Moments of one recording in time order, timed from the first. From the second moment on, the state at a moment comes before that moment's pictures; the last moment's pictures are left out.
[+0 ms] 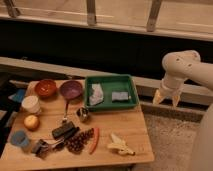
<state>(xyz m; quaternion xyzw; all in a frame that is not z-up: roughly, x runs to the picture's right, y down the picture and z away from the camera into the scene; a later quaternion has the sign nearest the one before) 0.316 0.076 0.716 -0.21 0.28 0.70 0.62</state>
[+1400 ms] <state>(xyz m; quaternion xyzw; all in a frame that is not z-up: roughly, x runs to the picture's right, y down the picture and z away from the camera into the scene) 0.248 0.046 0.717 -0.19 0.22 0.63 0.72</state>
